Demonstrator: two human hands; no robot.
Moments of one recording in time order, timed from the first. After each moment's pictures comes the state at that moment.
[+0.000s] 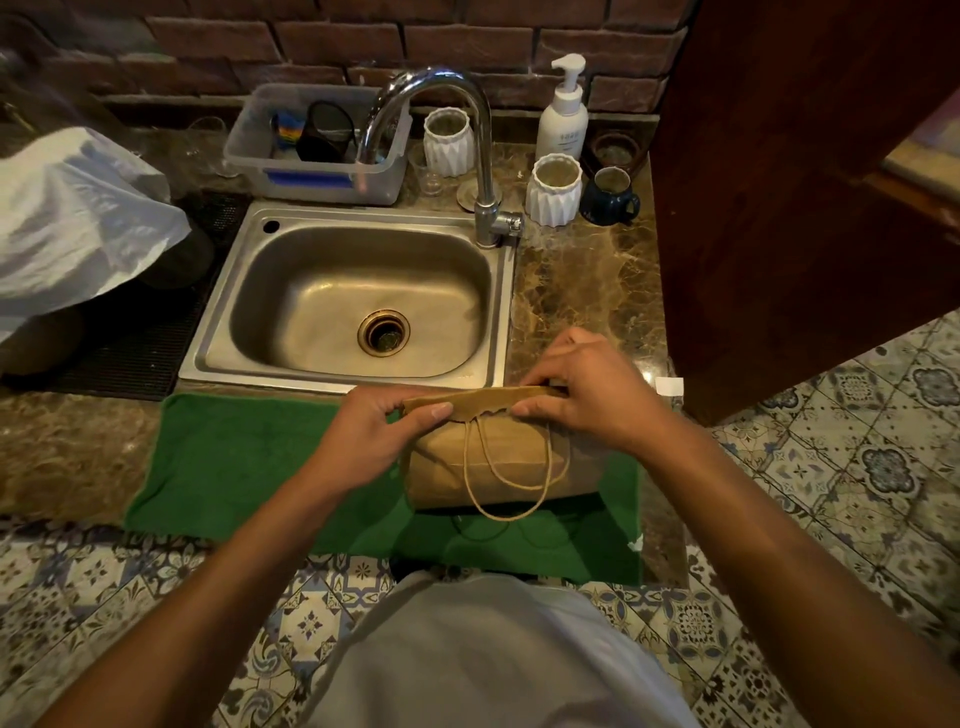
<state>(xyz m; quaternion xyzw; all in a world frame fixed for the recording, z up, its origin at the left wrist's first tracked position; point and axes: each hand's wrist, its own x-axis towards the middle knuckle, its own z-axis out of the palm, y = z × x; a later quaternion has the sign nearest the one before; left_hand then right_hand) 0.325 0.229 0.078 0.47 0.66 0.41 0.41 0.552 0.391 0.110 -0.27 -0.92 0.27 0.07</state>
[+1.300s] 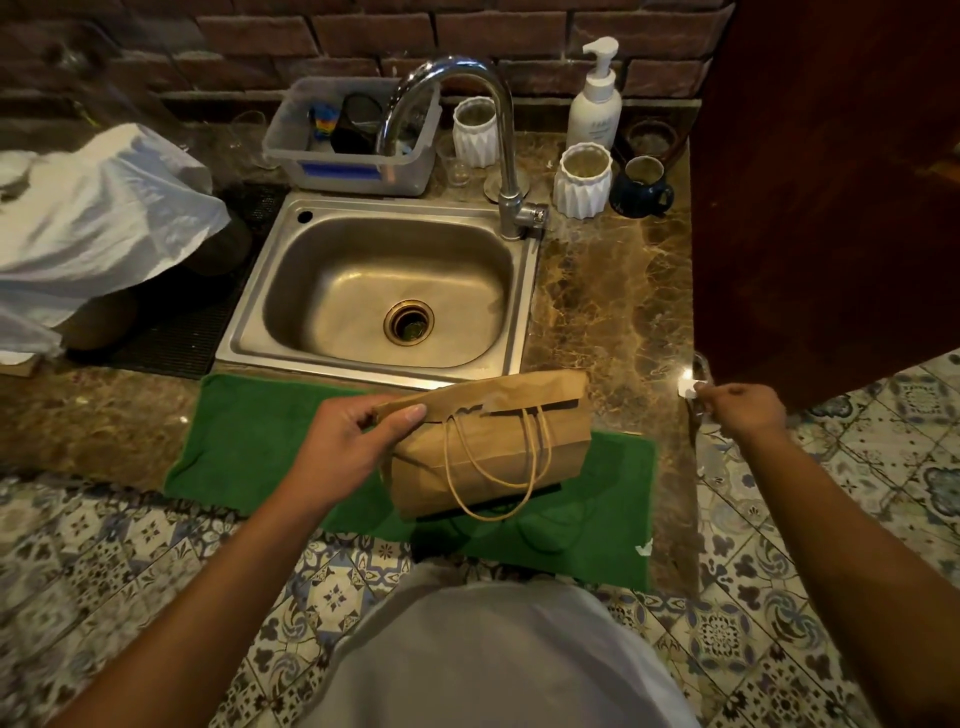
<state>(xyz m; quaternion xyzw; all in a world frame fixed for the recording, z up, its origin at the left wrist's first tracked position) 0.334 0.197 0.088 0.40 0.72 0.44 0.36 0.698 0.490 -0.062 -0.72 -0.54 0.42 0.08</state>
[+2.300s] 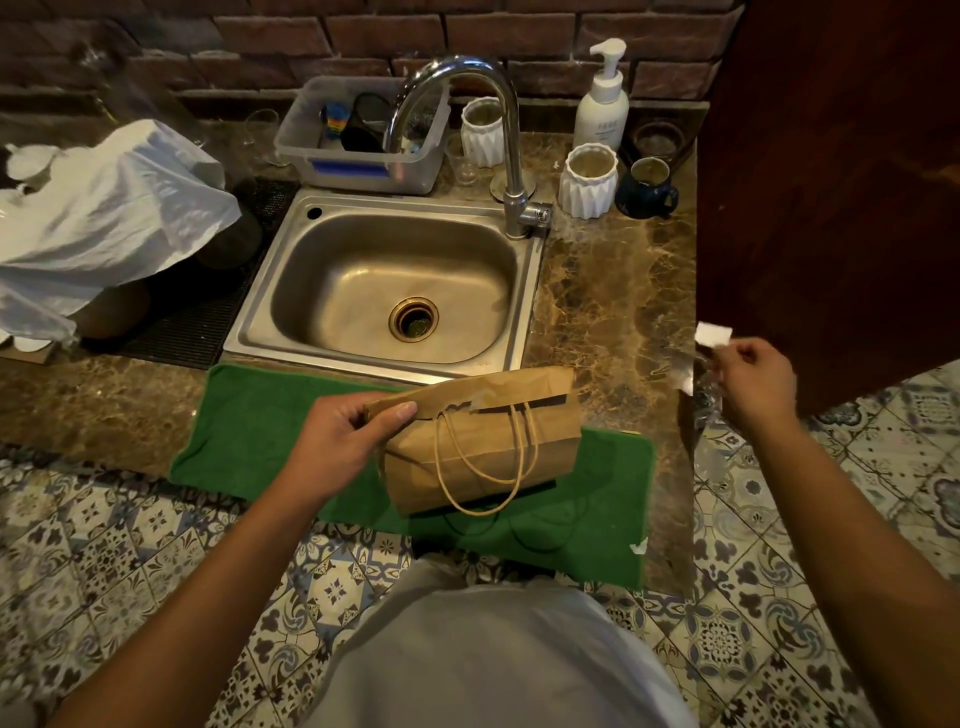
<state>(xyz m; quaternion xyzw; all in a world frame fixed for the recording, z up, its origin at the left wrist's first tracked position) 0.337 0.188 0.087 0.36 0.73 0.45 0.36 0.676 0.494 -0.009 -0.68 -0.56 0.43 0.21</state>
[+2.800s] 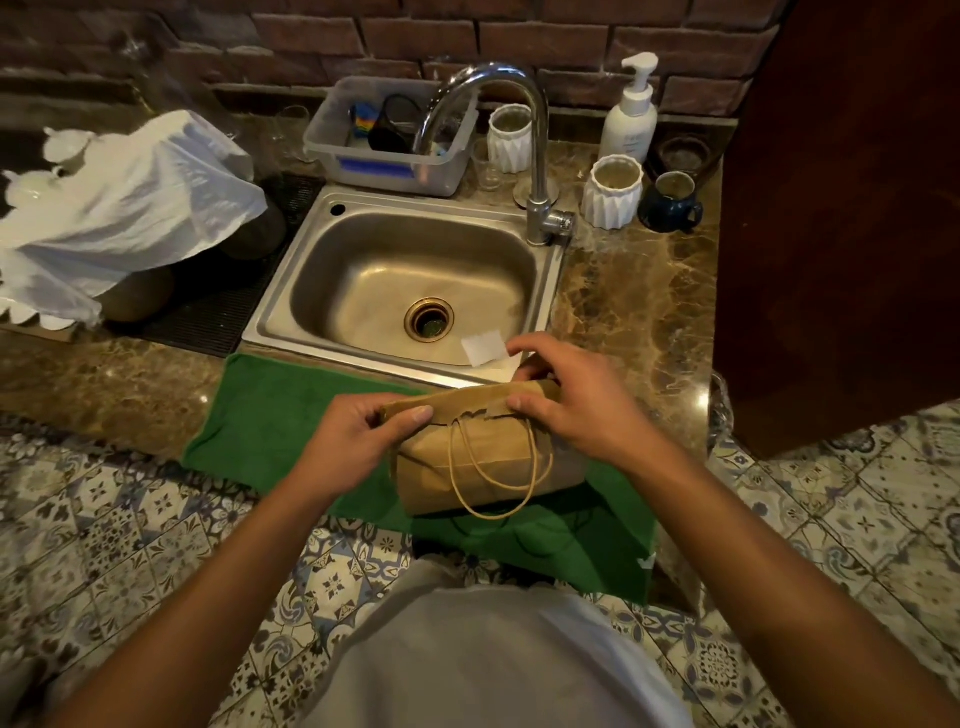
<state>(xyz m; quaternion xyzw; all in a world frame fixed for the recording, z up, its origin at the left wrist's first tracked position) 0.335 0.186 0.088 0.36 0.72 0.45 0.38 0.539 0.373 0.104 -0.25 -0.86 0.43 0.12</state>
